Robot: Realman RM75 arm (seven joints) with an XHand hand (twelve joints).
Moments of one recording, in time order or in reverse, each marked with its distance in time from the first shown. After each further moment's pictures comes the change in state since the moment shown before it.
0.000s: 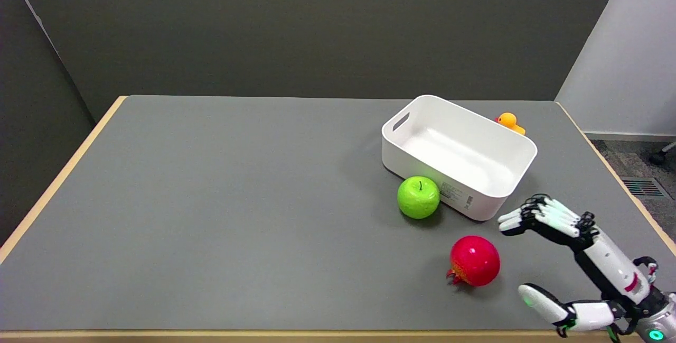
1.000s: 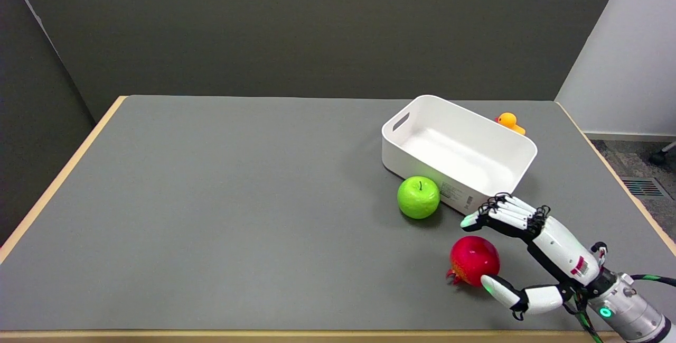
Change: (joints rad) arm 0.050 0.024 -0.046 0.086 -0.063 -0.228 -0.106
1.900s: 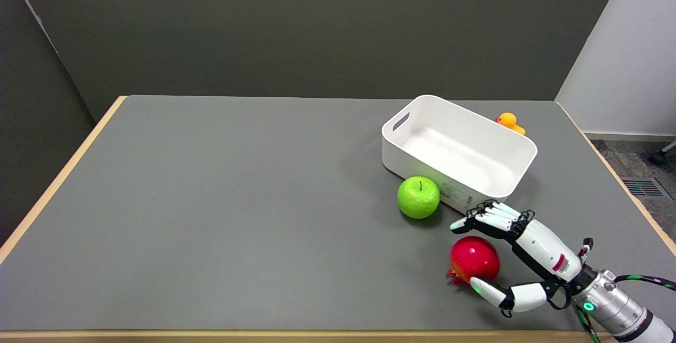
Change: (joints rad) arm 0.046 0.014 -0.050 -0.031 -0.013 -0.103 0.014
